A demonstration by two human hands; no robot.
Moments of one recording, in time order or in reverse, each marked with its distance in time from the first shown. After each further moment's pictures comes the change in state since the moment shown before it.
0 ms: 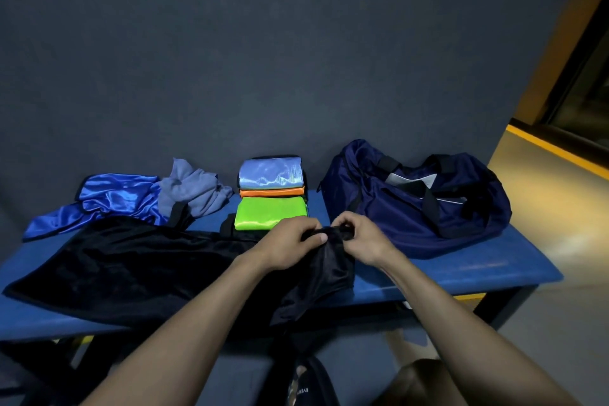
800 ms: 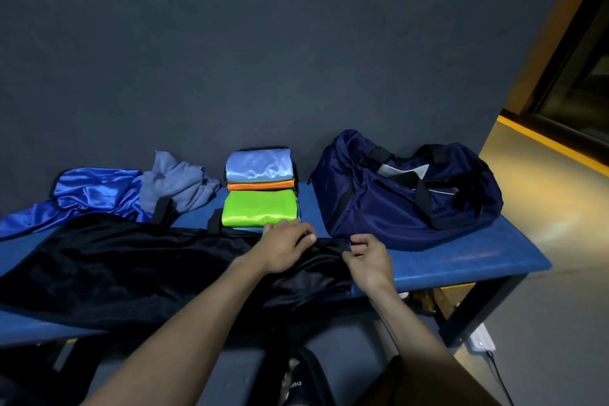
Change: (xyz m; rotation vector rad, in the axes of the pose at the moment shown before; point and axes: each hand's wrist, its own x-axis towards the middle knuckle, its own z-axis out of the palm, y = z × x) left_hand 0.013 -0.034 0.033 0.268 -0.074 -0.041; right_hand -0.033 0.041 0.033 0.096 0.429 0.354
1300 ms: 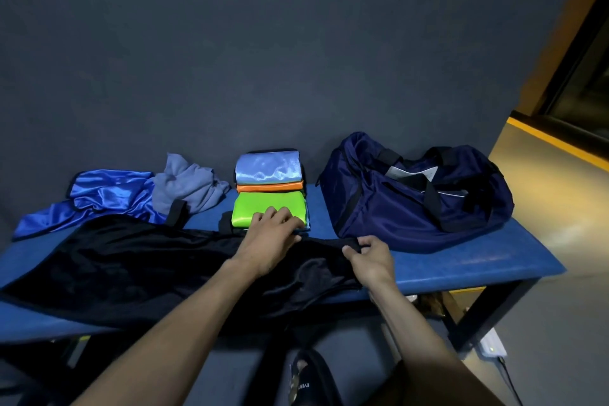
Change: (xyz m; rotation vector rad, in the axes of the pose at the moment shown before) left_hand -0.022 -0.020 -0.021 0.335 0.202 0.022; right_hand 0.003 -0.010 0.011 0.042 -0.002 0.082
